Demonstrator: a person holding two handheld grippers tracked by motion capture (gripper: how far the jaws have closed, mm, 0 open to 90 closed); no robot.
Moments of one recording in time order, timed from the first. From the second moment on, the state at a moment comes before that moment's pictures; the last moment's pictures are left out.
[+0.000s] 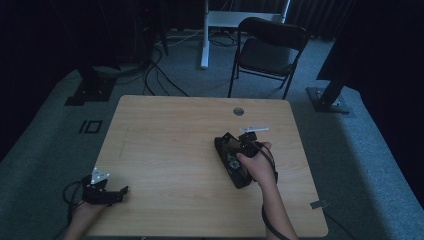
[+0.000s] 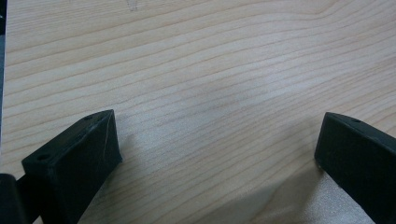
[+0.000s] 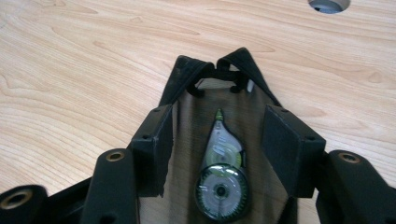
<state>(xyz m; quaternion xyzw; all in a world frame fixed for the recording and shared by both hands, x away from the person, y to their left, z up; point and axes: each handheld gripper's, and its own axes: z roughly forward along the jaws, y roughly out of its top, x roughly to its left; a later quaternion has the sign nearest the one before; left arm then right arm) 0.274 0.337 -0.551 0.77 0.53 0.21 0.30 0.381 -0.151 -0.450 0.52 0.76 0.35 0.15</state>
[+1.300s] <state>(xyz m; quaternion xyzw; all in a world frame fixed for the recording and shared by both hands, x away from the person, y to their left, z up) 0.274 0.337 -0.551 0.77 0.53 0.21 0.30 0.359 -0.243 -0.493 0.56 0.73 0.34 0.20</state>
